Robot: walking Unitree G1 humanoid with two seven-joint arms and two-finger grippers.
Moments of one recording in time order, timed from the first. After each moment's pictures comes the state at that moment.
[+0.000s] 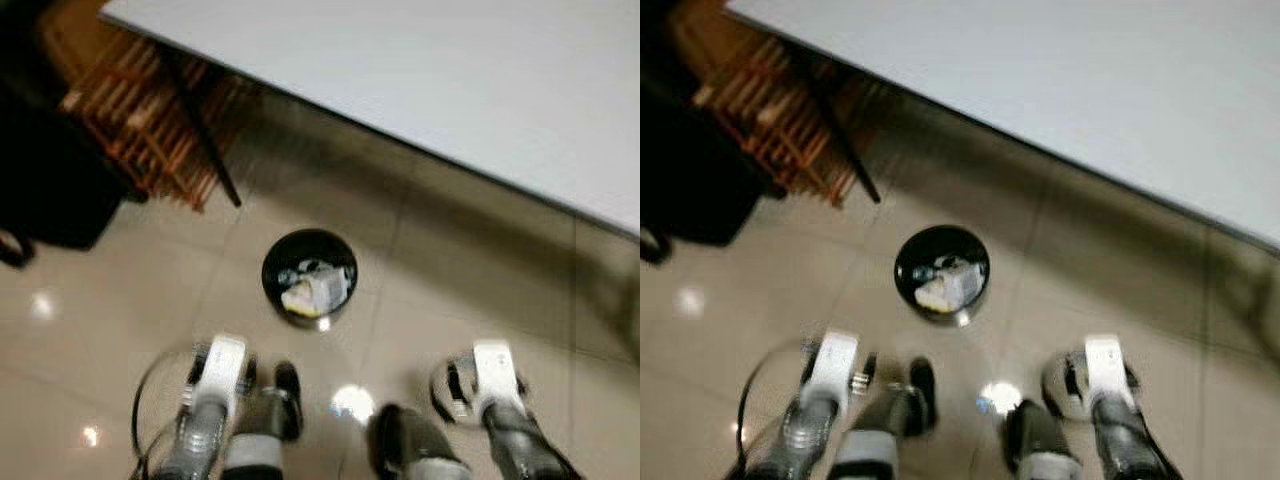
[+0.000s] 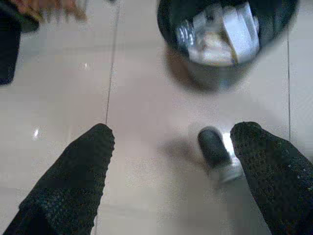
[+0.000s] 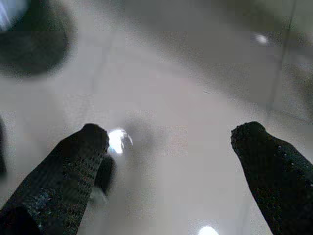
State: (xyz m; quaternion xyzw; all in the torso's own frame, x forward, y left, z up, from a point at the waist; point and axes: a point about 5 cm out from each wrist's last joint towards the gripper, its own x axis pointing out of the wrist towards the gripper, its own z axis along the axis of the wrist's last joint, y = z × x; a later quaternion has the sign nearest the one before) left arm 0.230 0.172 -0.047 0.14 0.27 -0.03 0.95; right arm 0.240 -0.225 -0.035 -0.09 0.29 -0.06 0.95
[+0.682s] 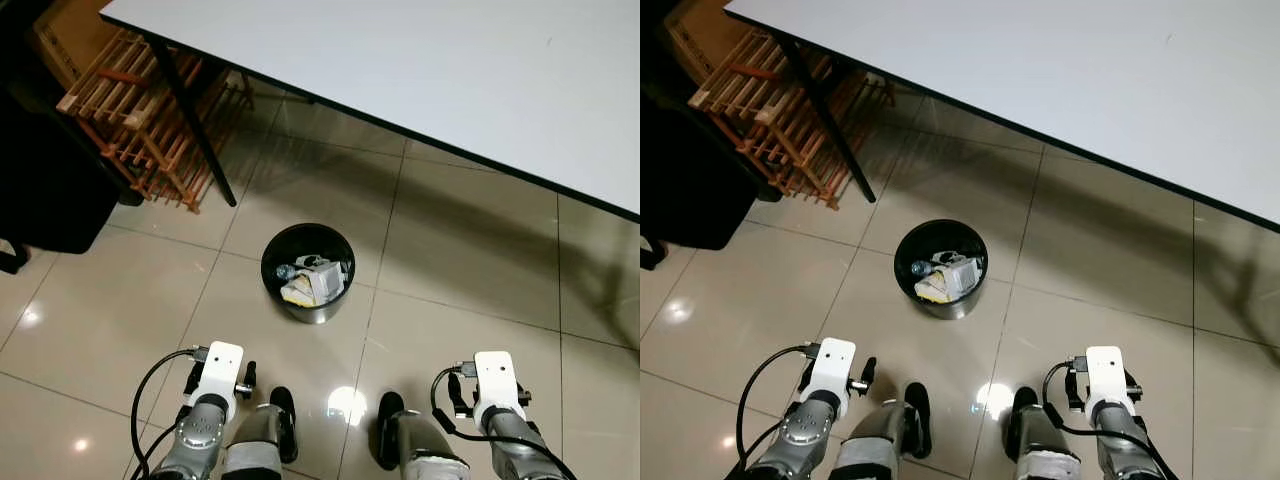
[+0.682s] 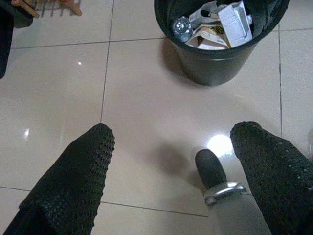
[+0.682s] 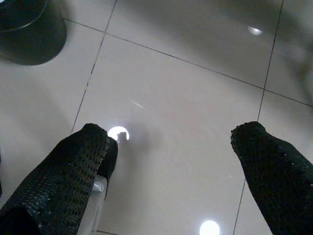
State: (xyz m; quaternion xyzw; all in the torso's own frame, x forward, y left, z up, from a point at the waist) left arm 0.241 0.174 -0.039 0.13 0.25 -0.02 0.96; right arm 0.227 -0.227 -0.043 -0.09 0.31 -0.06 0.95
